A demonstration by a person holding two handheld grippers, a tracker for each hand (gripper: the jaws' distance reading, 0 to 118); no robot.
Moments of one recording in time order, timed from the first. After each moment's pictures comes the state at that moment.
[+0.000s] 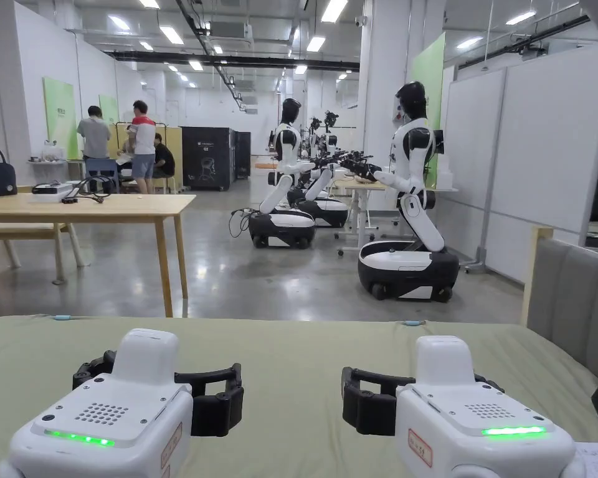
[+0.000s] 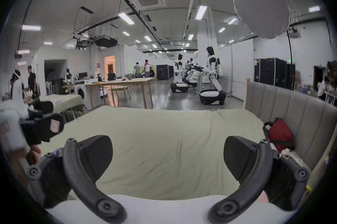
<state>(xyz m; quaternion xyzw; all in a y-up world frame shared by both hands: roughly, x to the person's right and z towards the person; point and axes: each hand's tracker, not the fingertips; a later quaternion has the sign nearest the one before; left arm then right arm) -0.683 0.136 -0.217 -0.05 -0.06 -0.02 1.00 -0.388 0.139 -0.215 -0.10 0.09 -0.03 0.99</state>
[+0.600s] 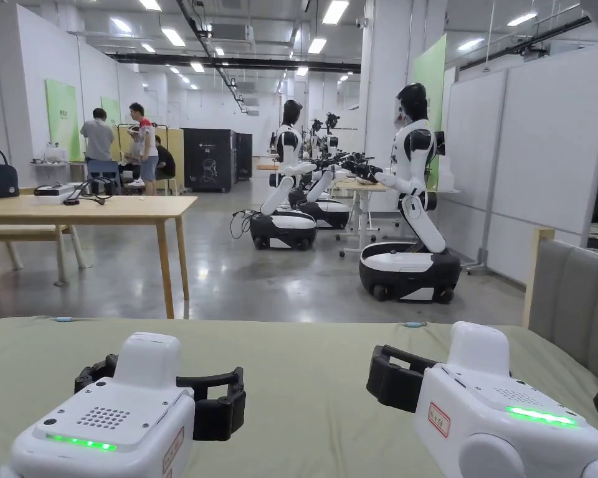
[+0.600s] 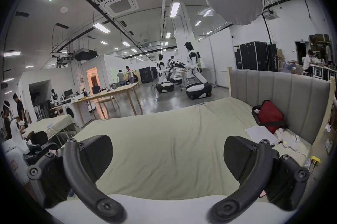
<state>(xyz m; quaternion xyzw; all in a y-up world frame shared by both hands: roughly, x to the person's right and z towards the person) -0.678 0.136 -0.212 -0.05 -0.06 -0.03 1.00 -0.377 0.158 -0.208 -0.10 0.01 -0.09 0.99</state>
